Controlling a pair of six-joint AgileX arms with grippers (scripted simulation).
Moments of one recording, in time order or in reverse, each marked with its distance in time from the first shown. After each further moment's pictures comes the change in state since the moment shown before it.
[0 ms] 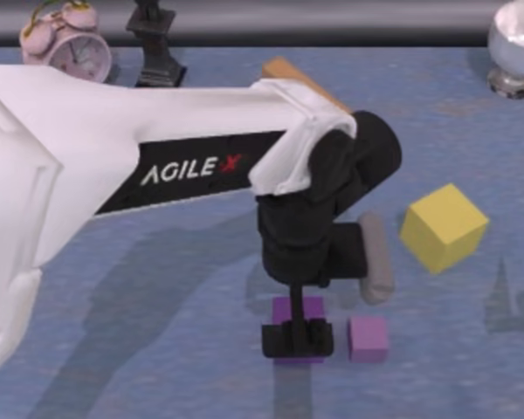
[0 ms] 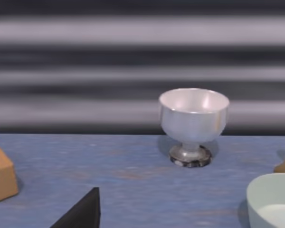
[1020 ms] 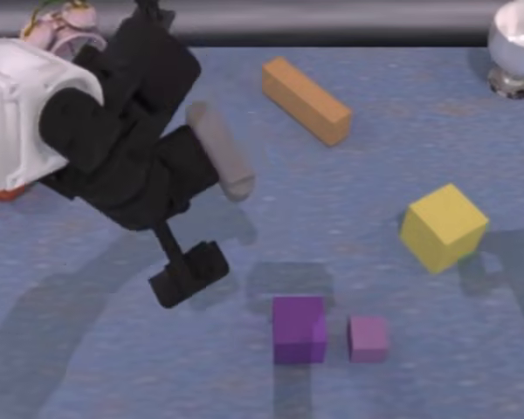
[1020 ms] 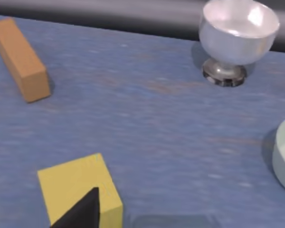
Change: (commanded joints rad) left arm 0.264 -0.562 -0.416 0.237 -0.020 -0.181; right arm 0.088 0.576 0.502 -0.328 -0.002 -0.071
